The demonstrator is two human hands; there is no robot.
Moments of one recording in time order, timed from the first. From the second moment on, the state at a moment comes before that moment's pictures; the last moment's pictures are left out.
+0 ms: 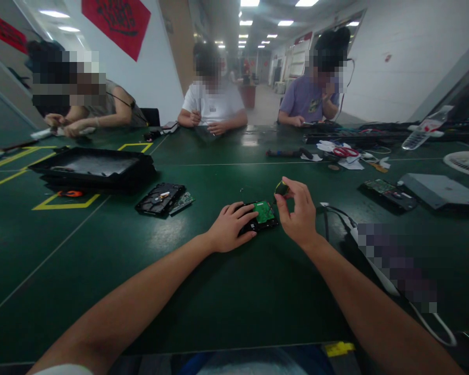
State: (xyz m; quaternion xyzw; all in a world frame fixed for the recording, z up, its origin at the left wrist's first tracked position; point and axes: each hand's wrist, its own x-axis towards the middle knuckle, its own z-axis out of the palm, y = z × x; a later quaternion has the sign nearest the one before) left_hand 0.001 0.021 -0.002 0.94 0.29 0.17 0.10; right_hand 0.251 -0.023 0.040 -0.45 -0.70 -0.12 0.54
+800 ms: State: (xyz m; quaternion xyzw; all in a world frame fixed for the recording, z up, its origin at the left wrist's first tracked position) left_hand 0.000 0.022 -0.005 0.94 0.29 0.16 0.09; right_hand 0.252 -0.024 0.041 -0.45 -0.69 -0.13 0.55
